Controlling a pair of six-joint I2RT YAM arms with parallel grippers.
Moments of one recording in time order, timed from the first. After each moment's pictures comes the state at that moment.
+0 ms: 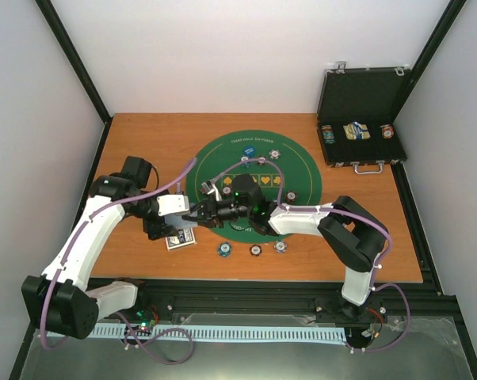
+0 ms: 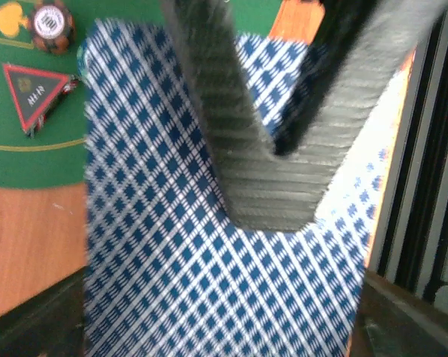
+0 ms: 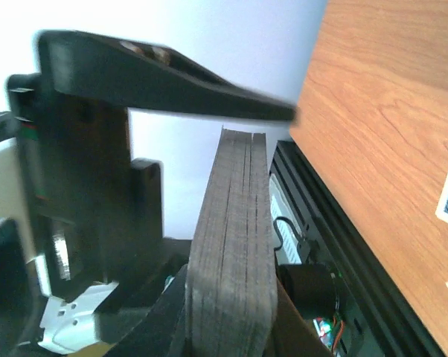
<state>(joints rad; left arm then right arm) -0.19 1.17 1.06 -1.23 0.39 1.11 0.92 1.83 1.01 0.65 -0.81 1.30</state>
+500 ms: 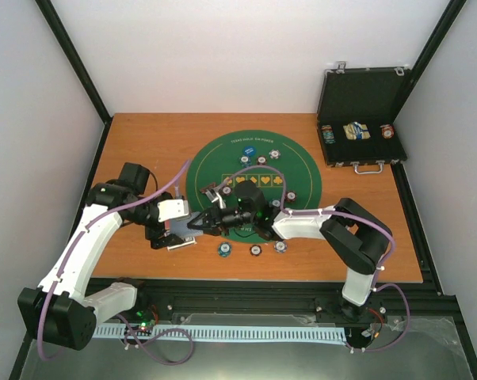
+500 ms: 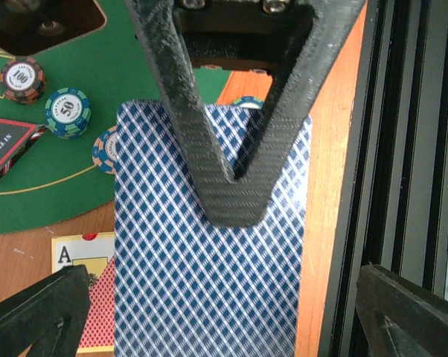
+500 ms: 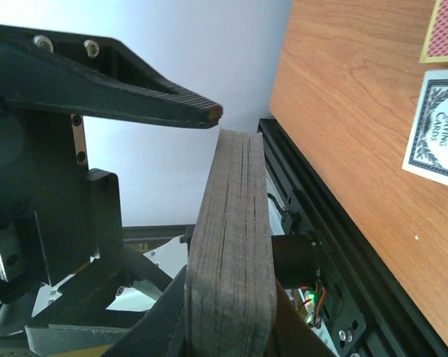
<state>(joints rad) -0.20 1.09 1.02 -1.23 0.53 1.08 0.92 1.80 0.93 0.61 -0.81 1.30</state>
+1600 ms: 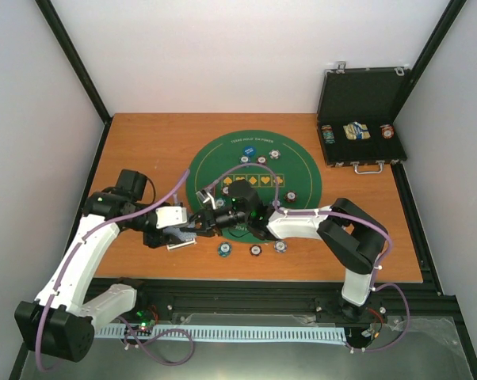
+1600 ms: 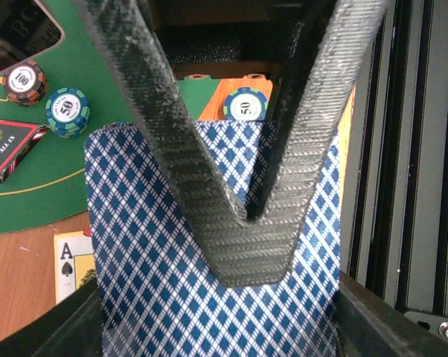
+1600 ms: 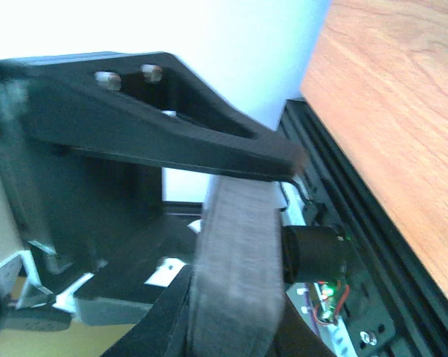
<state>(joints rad) -0.20 1.01 0.96 -1.22 0.53 1.12 0.96 1.82 0.99 0.62 -0.86 1.27</state>
